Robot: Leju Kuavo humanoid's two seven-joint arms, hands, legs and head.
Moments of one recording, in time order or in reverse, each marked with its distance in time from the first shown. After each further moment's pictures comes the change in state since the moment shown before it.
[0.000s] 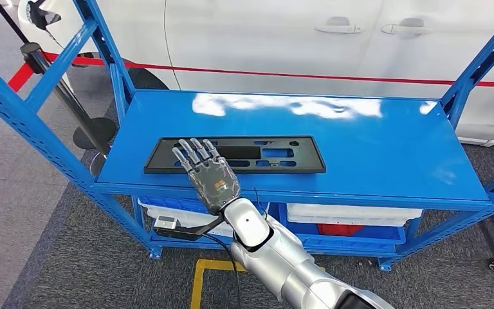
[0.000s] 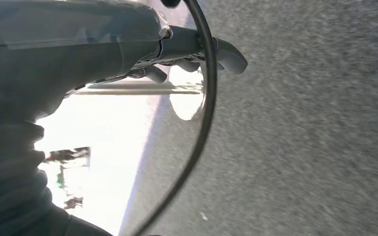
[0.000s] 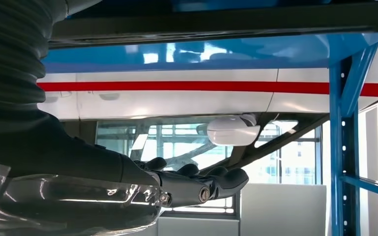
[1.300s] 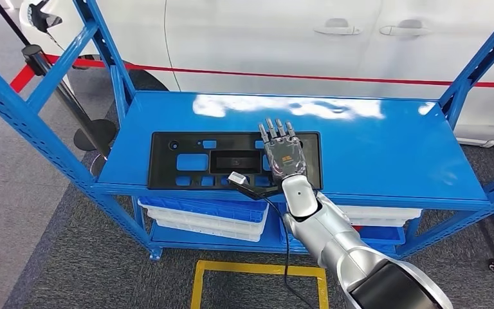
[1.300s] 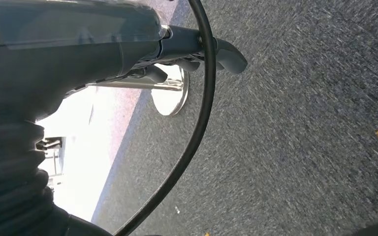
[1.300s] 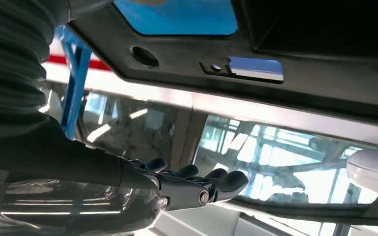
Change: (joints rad) left arm -0.001 -0.049 0.078 0.014 -0.027 0.064 -0.088; right arm -0.146 -0.153 -0.151 0.248 0.124 0.004 0.193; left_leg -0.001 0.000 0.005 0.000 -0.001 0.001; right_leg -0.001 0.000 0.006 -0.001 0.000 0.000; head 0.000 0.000
